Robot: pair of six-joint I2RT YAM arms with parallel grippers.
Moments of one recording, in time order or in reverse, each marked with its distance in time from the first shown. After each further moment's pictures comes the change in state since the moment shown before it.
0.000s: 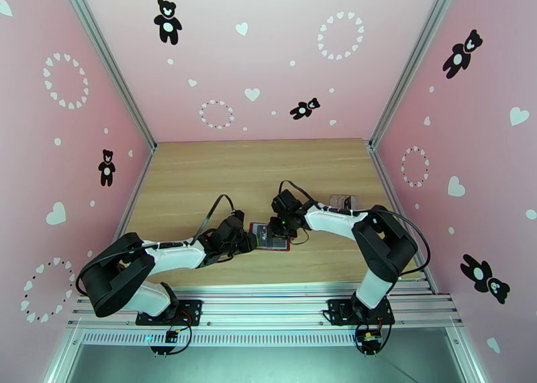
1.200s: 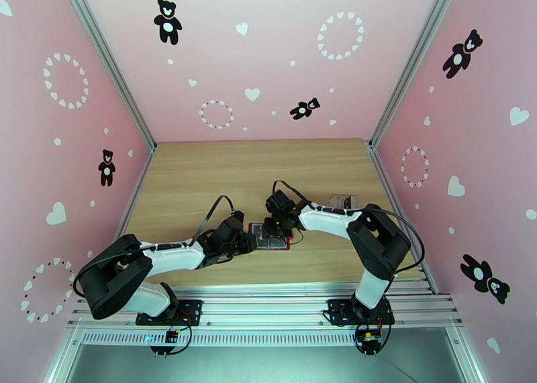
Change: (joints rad) left arm -0.006 -0.035 -0.011 -0.027 -0.008 0.000; right arm 0.054 0.028 0.063 -0.029 0.044 -0.001
